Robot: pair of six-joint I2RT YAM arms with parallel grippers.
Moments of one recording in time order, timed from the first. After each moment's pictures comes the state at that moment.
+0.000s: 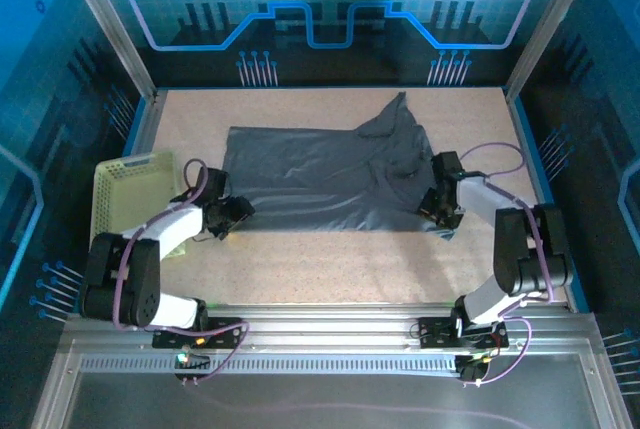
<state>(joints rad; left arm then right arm) -0.08 1.37 0.61 -0.39 0.14 -0.82 0.09 1.55 0.82 -0.64 0.07 0.67</state>
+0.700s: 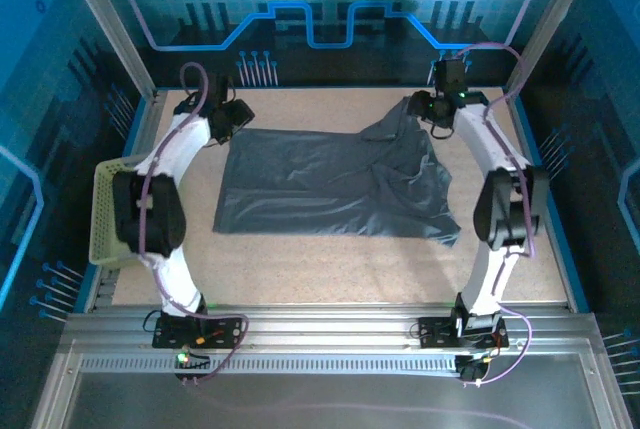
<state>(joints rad) -0.04 1.93 1.63 -0.62 -0.01 -0.79 0.08 1.98 1.76 -0.64 0.00 0.40</state>
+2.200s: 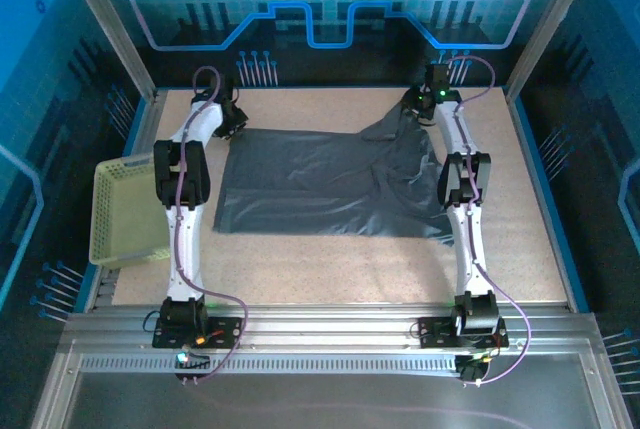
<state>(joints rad) 0.04 2.51 2.16 -0.74 -0.05 -0.75 0.01 2.89 2.76 -0.68 -0.19 0.54</state>
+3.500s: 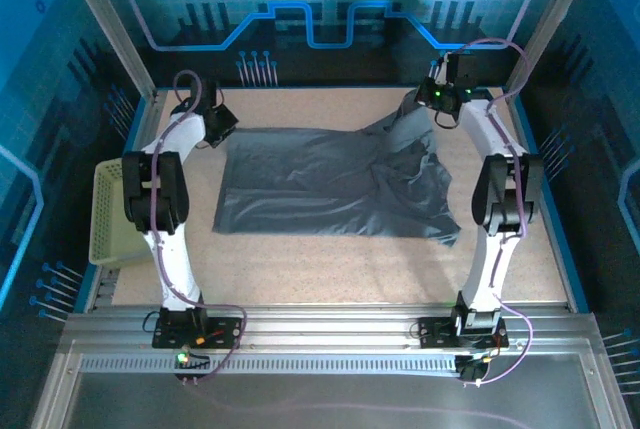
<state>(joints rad) 0.06 2.06 1.61 -0.50 0.06 -0.77 0.01 2.04 1.77 -0.42 -0.21 0.38</state>
